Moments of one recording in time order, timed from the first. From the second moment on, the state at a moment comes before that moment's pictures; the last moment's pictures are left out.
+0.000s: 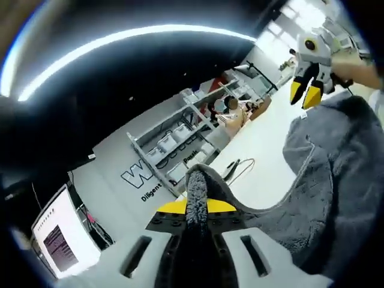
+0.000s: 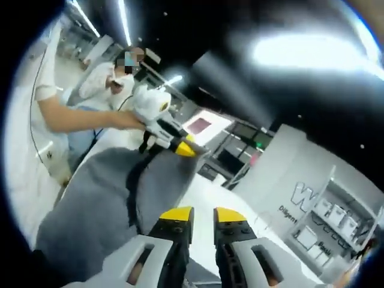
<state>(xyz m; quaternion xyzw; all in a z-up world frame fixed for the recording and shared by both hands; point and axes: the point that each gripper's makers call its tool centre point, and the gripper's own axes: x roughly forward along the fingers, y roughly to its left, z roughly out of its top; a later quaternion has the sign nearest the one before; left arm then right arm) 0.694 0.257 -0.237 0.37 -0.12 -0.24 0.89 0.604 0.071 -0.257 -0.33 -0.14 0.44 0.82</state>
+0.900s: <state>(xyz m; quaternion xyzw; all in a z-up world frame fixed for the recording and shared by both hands) 0.698 0.309 -0.224 0.32 -0.09 -0.19 0.92 0.692 -0.173 -0.304 -0.26 0.00 0.19 0.95</state>
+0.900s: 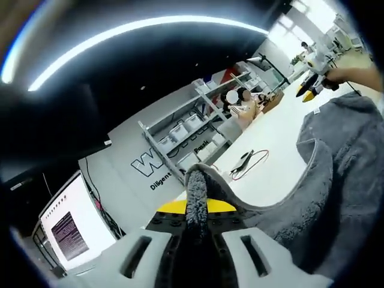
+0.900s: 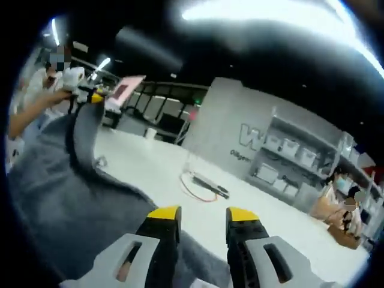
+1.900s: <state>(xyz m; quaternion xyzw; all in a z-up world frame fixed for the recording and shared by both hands) 0.702 0.345 -0.219 0.33 -0.08 -0.14 0.93 0.700 -0.199 -0.379 -0.18 0.12 0.14 0.97</state>
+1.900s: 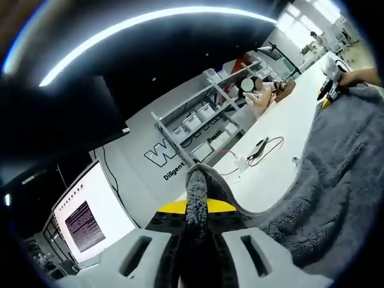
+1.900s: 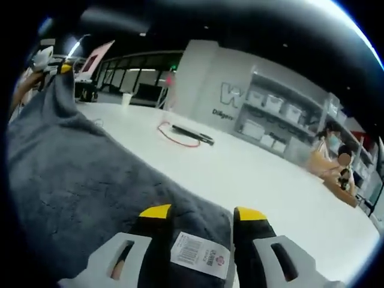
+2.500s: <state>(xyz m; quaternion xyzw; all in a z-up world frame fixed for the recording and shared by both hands) 0.712 0.335 -0.237 0.39 -0.08 -0.14 0.91 0.677 -0.204 -0.376 -0.21 0.12 0.11 0.96</state>
